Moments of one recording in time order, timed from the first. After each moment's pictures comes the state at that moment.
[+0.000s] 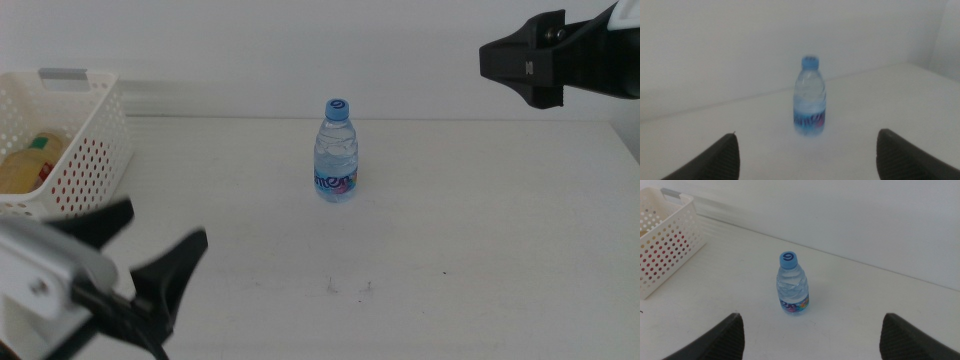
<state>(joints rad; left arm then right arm) -0.53 0.74 -0.21 -0.07 -0.33 0.00 0.53 1.12 -1.19 -0.10 0.64 0.17</state>
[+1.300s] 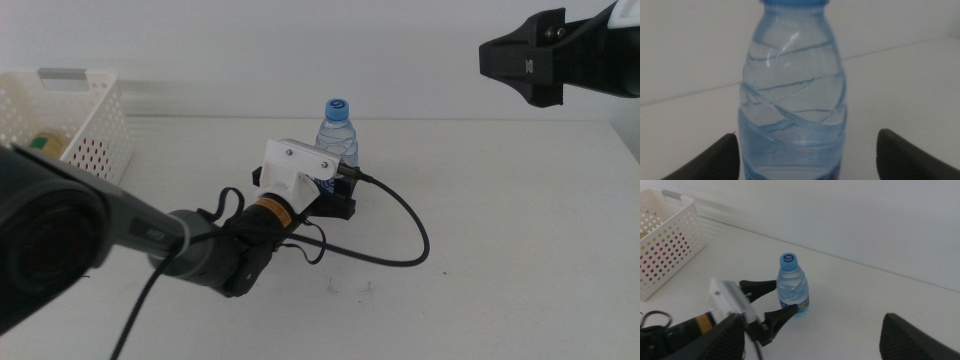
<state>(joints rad) -0.54 2.15 -0.98 0.01 -0.90 -0.10 0.53 1.12 -1.19 -0.09 0.64 0.17</state>
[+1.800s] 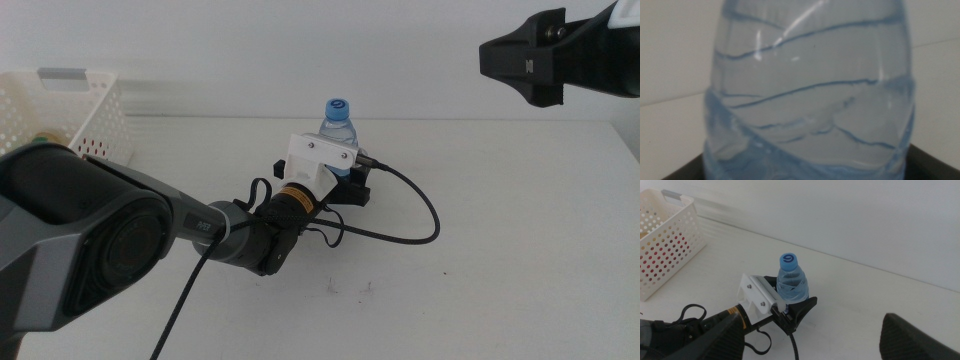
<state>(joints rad) -0.54 2.33 -1.24 -0.01 -0.84 -0.10 0.53 1.12 -1.19 -0.09 0.64 0.17</state>
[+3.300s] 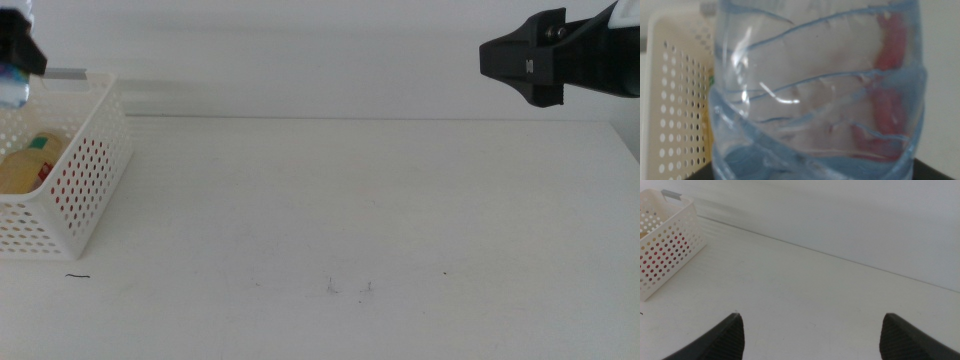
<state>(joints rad) 0.29 1.74 -1.75 -0.32 1.13 0.48 0.53 1.12 -1.19 -0.09 0.64 0.17</state>
